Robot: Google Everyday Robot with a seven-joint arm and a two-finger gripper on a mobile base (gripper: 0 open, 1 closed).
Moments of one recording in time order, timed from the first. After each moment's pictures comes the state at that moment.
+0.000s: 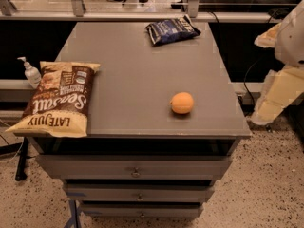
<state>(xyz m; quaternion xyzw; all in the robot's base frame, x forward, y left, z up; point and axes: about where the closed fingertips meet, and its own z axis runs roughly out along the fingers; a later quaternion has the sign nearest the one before) 0.447 -0.207 0.971 -0.60 0.77 -0.03 0.20</state>
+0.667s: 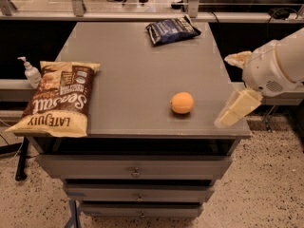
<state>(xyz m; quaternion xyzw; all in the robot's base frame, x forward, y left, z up) 0.494 -0.173 0.903 -0.59 0.74 0.06 0.32</state>
